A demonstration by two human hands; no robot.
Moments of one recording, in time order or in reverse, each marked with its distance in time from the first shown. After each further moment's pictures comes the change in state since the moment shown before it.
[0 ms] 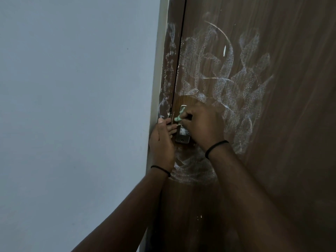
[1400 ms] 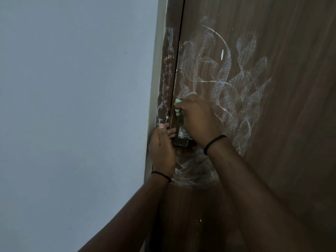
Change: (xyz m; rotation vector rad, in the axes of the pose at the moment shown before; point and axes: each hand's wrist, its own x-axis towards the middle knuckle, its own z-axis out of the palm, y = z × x) left_hand -0.006 0.000 0.003 0.009 0.008 0.022; right_hand 0.020 -0.003 -0.003 -0.047 -0.020 -0.189
